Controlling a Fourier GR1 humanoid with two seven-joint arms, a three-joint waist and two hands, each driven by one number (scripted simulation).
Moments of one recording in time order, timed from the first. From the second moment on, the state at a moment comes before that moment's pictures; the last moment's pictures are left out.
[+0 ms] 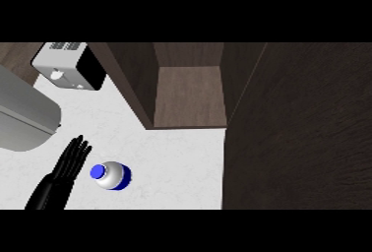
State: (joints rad) left arm 0.23 0.09 0.13 -1.58 0.04 -0.37 -0.29; right arm 0.82 -0.12 0.15 -2.44 -0.18 0.30 -0.10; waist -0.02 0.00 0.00
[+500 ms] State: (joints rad) left arm 0.08 0.10 0.19 -1.18 -0.03 -0.33 -0.54; right arm 0.91 -0.12 0.19 -2.45 -0.16 0.32 -0.17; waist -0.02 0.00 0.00
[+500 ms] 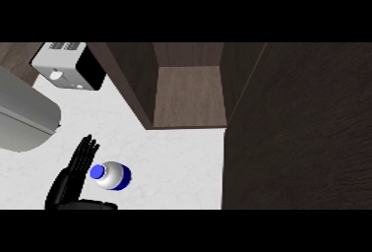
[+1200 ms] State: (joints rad) left arm -0.11 0.11 0.18 -0.69 -0.05 -0.41 -0.77; right arm 0.99 -0.13 0.18 -2.47 -0.15 0.36 -0.22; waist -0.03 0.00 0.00
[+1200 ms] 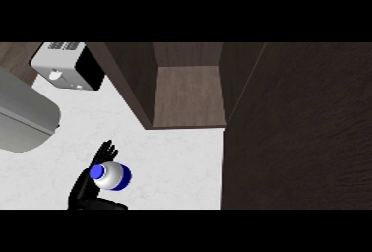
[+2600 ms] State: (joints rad) left arm -0.22 0.02 0.20 -0.59 0.17 -0.26 -0.87; right arm 0.98 -0.13 0.16 -2.47 -0.13 0.37 -0.23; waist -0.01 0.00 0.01
